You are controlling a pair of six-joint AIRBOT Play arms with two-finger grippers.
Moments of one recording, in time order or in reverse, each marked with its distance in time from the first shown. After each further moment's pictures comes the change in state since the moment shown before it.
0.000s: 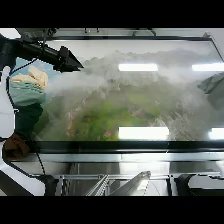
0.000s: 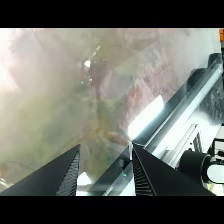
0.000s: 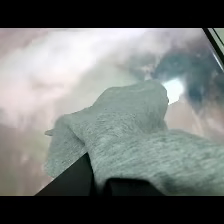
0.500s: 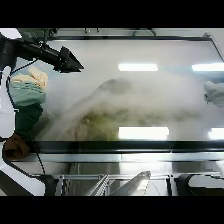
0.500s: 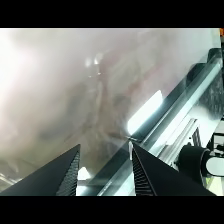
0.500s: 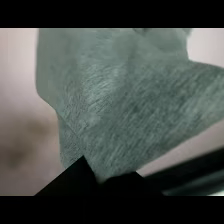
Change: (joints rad) left arm -0.003 0.000 0.000 0.001 -0.029 0.000; right arm -0.115 0.010 -0.245 -0.108 0.195 -0.020
